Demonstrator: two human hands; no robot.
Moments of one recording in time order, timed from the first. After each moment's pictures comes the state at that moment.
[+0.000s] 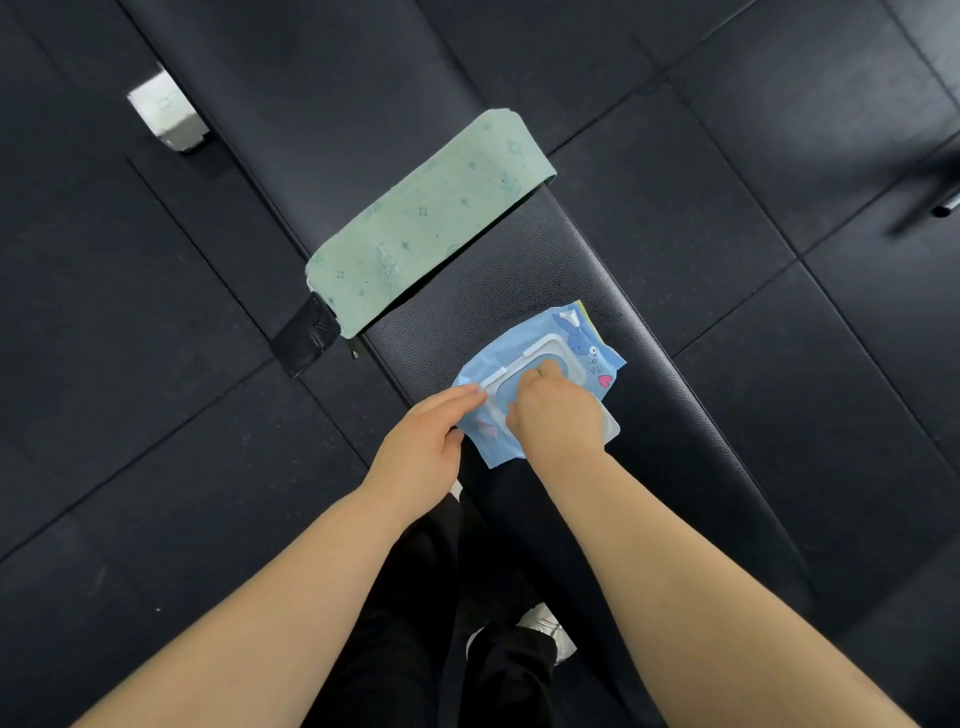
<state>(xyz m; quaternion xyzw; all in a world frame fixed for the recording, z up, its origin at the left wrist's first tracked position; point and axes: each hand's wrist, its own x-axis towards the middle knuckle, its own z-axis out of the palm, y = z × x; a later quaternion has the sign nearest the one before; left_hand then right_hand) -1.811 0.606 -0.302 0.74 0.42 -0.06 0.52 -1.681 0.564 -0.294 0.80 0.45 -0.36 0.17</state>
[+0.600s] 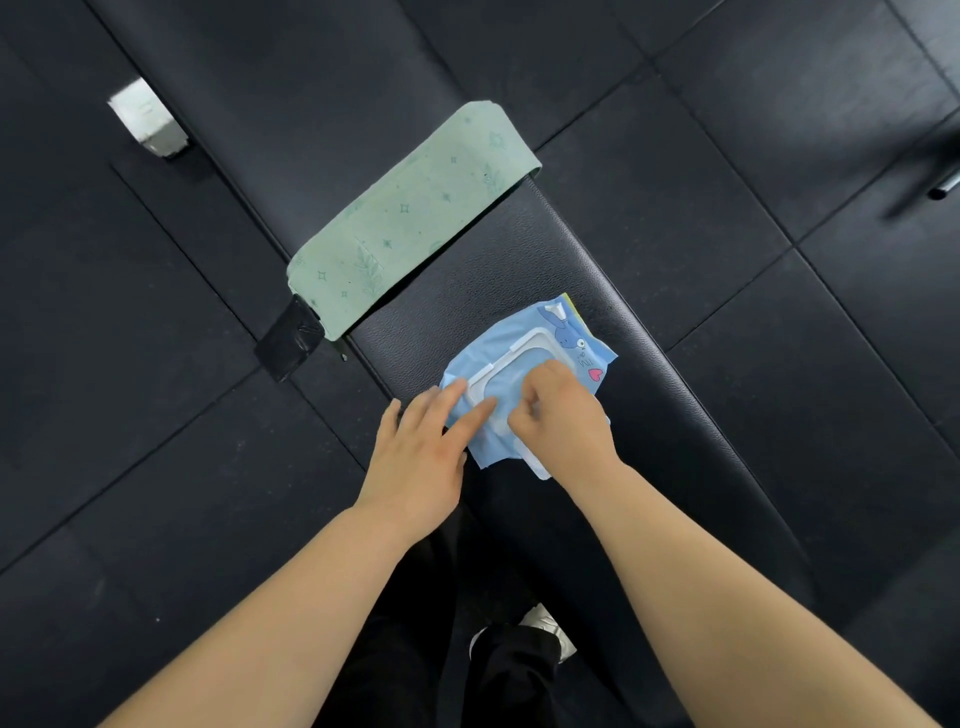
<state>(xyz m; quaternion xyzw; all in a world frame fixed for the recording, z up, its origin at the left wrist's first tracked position) -1.815 0.591 -0.323 0.93 0.29 -0.08 0.23 -1.672 0.537 -0.307 0.84 0.37 -0.38 -0.09</state>
